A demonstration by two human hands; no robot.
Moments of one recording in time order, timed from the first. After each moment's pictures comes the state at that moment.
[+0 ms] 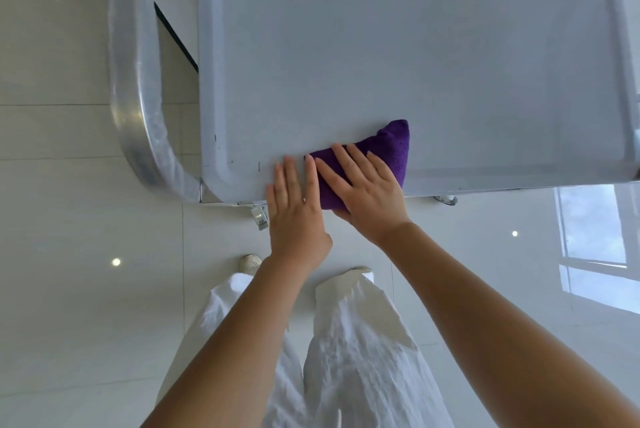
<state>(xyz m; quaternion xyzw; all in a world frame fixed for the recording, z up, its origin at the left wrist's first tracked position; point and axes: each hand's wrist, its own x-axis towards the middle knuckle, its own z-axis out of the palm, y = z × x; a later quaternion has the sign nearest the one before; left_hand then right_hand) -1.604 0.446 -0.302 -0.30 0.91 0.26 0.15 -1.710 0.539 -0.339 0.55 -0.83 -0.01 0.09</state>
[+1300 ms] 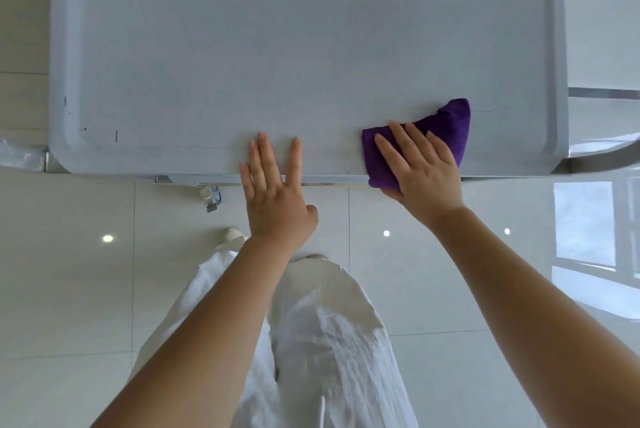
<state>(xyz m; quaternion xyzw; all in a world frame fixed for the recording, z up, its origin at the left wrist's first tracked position) -1.696 0.578 -0.322 -0.34 0.91 0.20 0.13 -1.861 0.735 -0.347 0.56 -0.82 -0.03 0.12</state>
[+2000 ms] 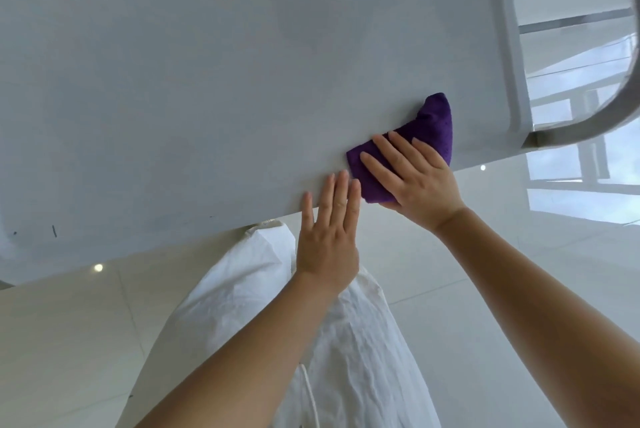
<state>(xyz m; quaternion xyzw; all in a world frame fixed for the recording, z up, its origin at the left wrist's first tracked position) -1.725 0.630 -0.344 -0.07 0.99 0.11 0.09 -1.877 0.757 -0.346 0.56 -0.82 -0.02 0.13</state>
